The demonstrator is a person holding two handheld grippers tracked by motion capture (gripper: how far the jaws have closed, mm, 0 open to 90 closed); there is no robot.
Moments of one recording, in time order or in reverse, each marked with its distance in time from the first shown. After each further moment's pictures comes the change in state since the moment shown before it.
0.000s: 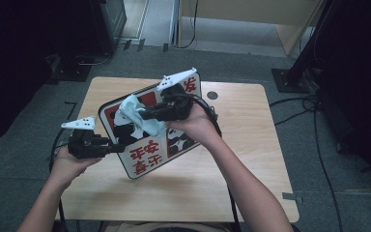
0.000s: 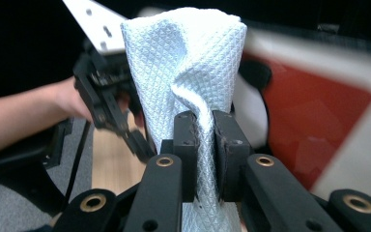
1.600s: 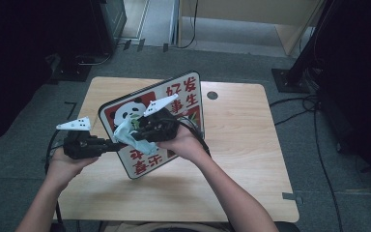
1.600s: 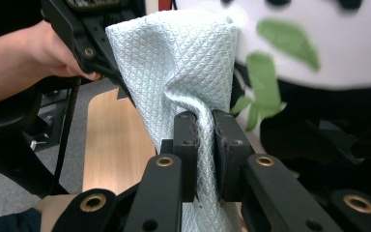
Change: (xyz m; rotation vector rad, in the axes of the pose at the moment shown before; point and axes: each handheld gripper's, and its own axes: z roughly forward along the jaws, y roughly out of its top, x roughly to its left) left arm -0.001 -0.002 -0.007 -0.002 0.034 0.010; right arm 0.008 -0.053 0.056 0.075 0.016 -0.013
